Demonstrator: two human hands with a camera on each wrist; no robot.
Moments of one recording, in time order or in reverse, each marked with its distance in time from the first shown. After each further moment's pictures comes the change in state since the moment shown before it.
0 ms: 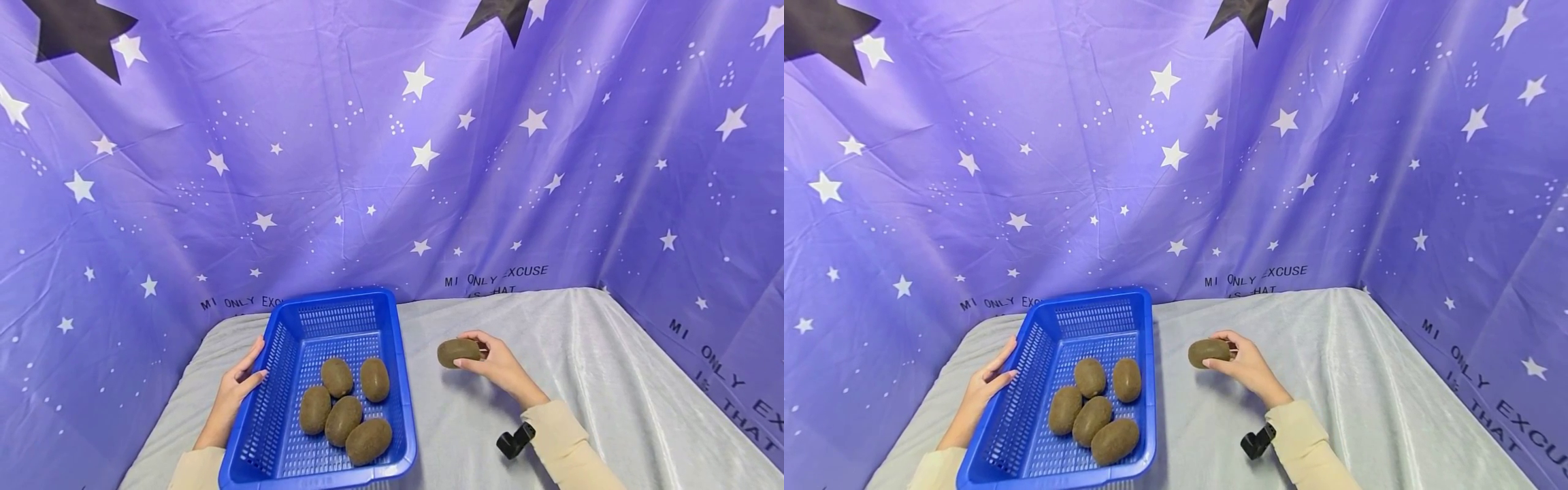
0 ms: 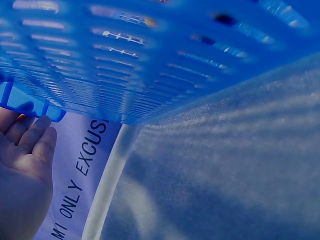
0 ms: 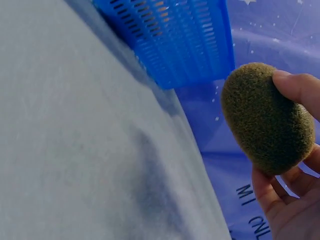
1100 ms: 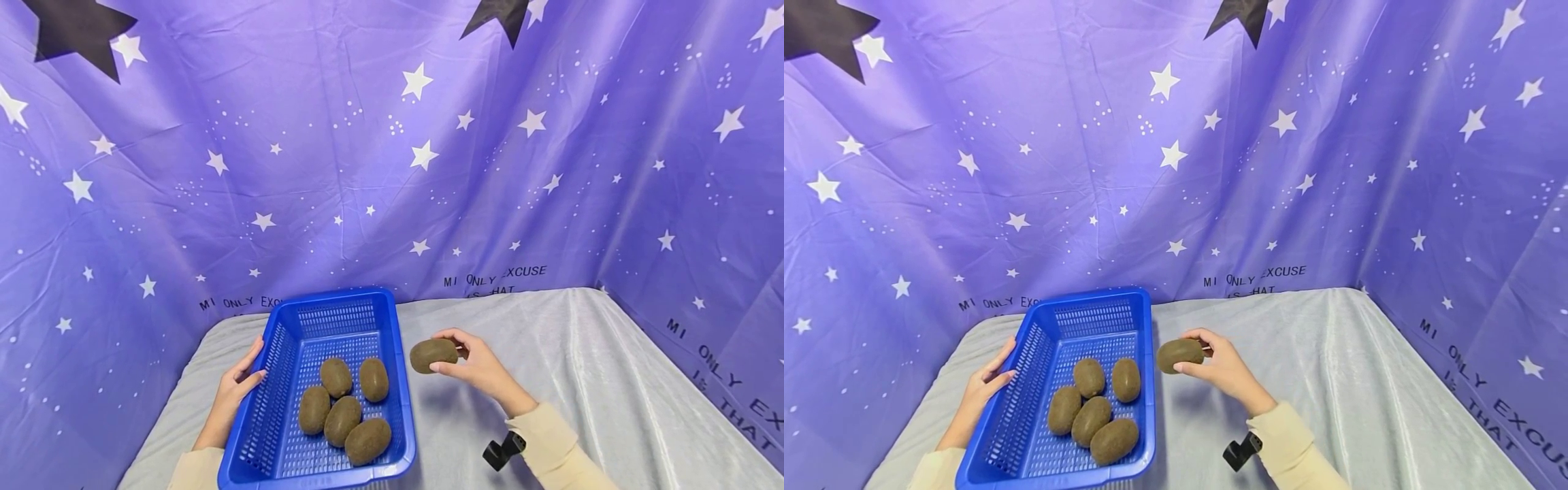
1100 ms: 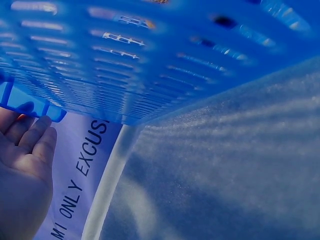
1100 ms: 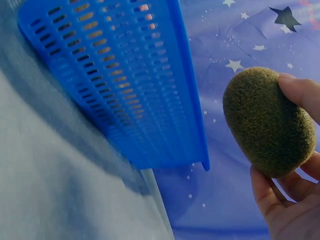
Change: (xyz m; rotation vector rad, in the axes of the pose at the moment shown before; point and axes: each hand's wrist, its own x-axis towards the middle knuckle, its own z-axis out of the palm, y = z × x) left_hand -0.001 0.001 0.001 -0.048 -0.010 -0.006; right_hand -0.007 -0.059 0.024 0.022 -0.064 -0.146
